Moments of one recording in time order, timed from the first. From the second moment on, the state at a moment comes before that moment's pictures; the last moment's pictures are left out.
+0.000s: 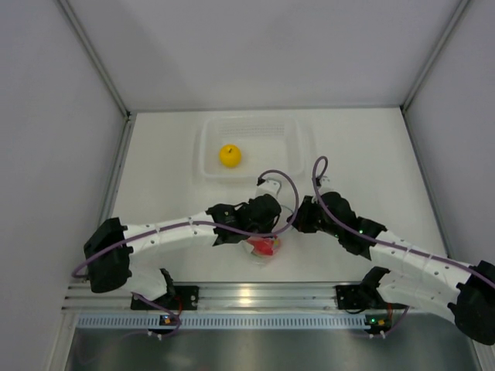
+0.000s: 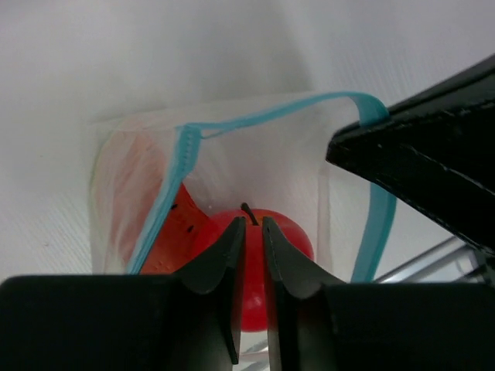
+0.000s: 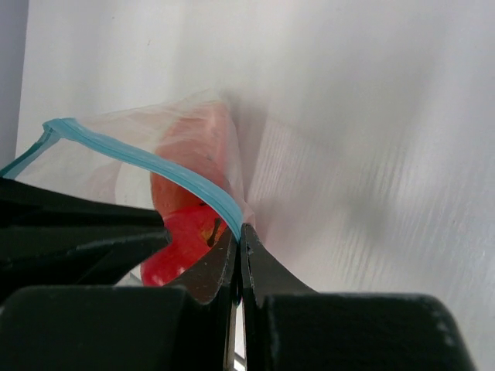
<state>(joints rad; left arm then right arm) -1.14 1.43 1.01 -0.43 -0.37 -0.66 0.79 0.95 0.50 -0.09 0.02 0.75</state>
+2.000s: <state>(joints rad) -1.17 1.69 1.00 -0.12 -0.24 -0.63 0.78 0.89 0.51 -0.26 0.14 0.66</state>
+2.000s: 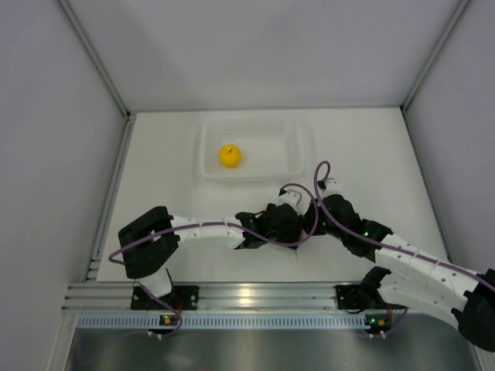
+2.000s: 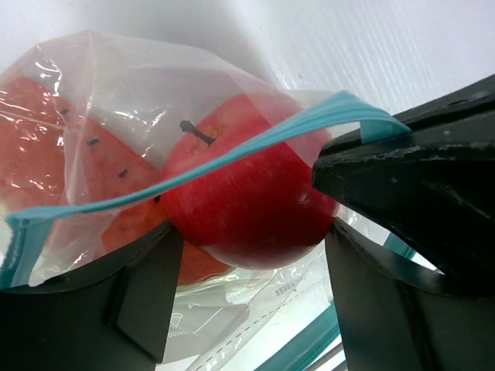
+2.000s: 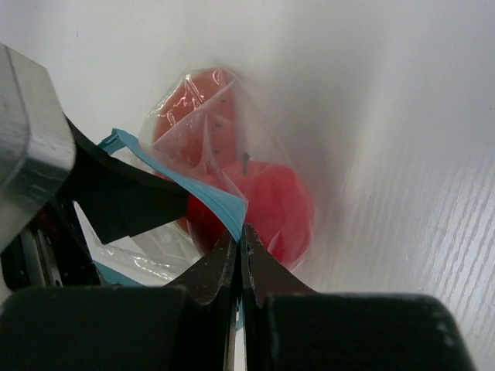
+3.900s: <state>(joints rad) -1.23 1.62 0.90 0.07 -0.38 -0.55 0.77 0.97 0.65 -0.36 0.25 0.54</state>
